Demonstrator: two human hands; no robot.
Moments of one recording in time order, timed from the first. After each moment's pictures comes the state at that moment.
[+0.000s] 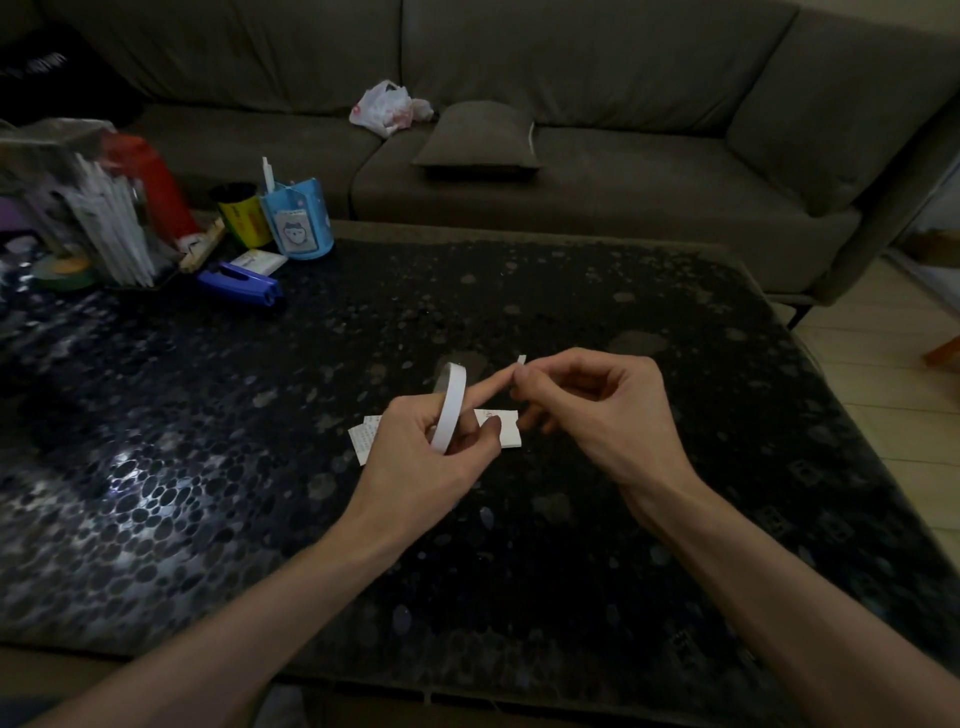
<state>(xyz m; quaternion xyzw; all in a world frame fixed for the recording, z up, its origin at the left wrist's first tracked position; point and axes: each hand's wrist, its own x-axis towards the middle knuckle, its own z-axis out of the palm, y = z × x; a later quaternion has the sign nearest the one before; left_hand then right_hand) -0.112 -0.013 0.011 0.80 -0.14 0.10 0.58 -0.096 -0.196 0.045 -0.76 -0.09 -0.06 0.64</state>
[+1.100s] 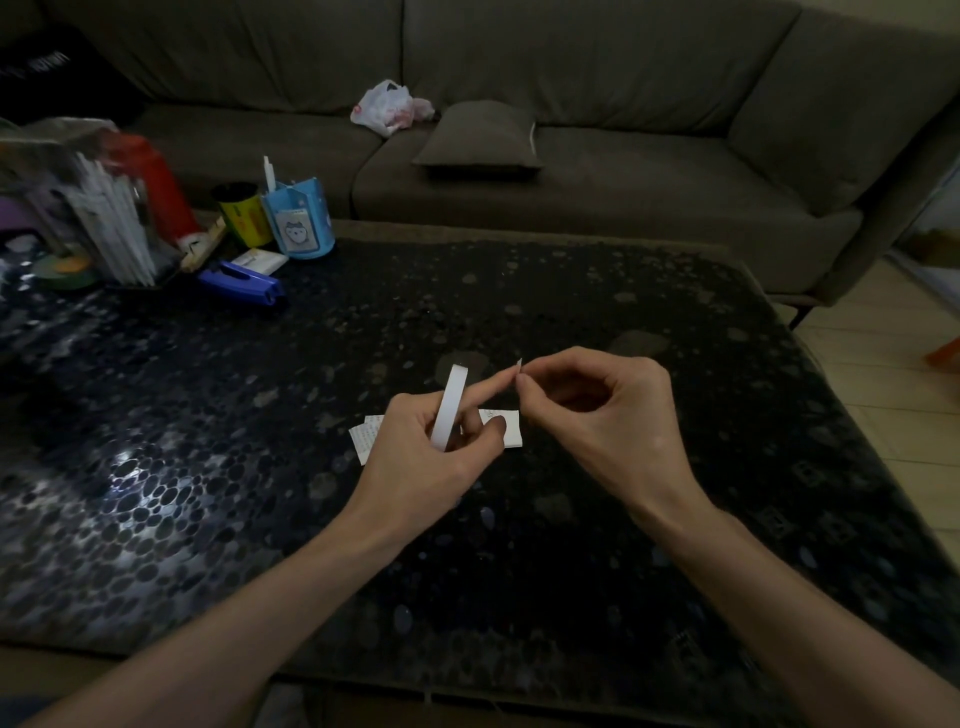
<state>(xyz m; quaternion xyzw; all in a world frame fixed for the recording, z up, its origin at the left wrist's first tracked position) -0.109 -0.011 0.012 0.77 -0.16 0.08 0.61 -0.101 -0.197 0.046 -0.85 -0.16 -0.16 0.48</state>
